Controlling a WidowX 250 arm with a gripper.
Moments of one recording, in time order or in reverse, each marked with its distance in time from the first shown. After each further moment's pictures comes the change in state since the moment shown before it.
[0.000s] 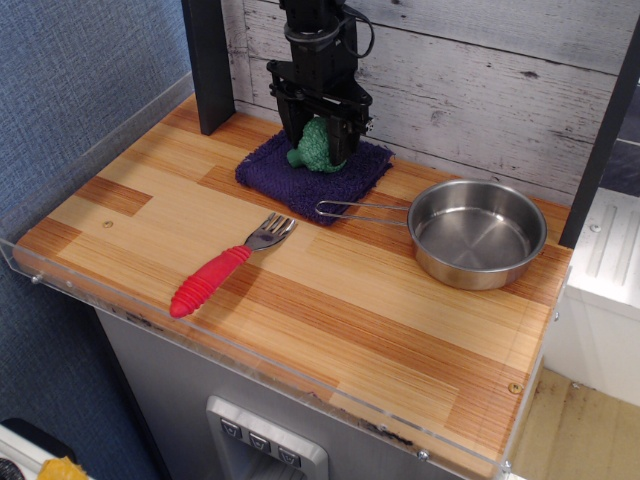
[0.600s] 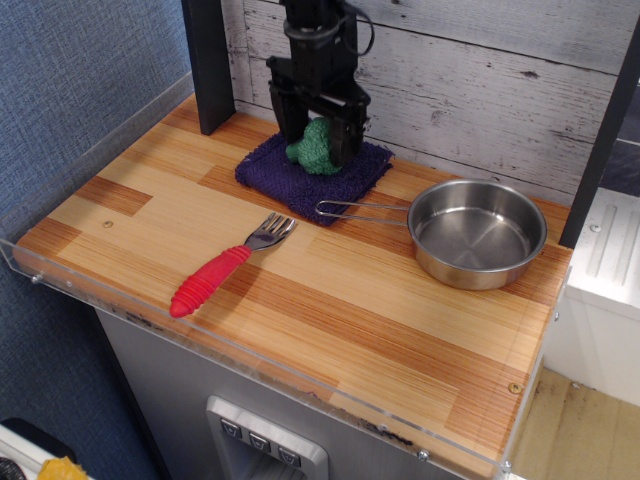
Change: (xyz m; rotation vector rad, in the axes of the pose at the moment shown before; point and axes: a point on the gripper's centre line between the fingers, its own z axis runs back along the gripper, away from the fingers) arm -0.001 -0.002 0.002 0.011 0.009 -0.032
